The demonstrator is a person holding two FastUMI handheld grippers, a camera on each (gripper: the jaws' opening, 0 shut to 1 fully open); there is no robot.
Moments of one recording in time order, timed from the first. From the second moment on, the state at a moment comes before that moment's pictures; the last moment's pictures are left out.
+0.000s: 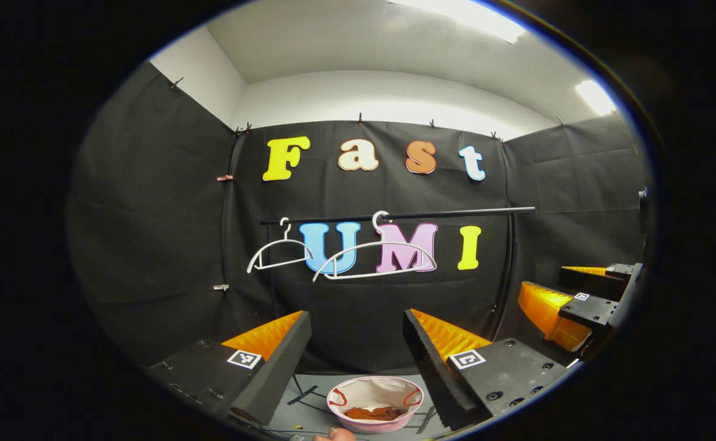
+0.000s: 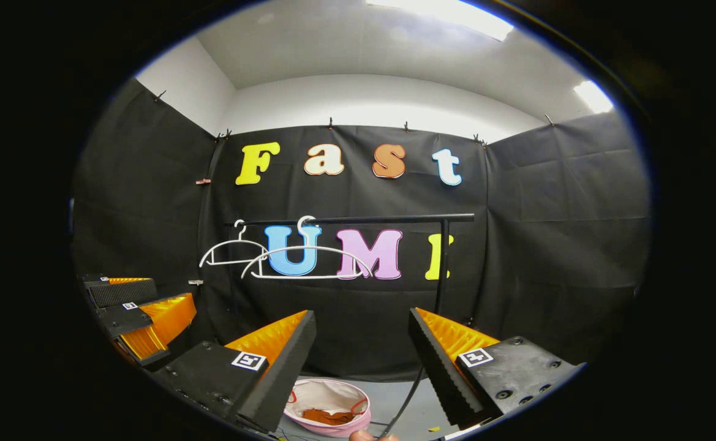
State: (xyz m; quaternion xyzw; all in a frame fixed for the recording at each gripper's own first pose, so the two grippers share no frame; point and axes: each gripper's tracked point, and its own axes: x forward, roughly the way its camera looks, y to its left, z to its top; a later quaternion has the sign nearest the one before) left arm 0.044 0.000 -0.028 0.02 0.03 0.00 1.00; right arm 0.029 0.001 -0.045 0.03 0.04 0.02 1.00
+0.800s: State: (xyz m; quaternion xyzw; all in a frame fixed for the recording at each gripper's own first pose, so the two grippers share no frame) left arm 0.046 -0.004 -0.029 0.01 0.03 -0.01 1.00; right arm 0.034 -0.006 -0.049 0.03 0.04 0.02 1.00
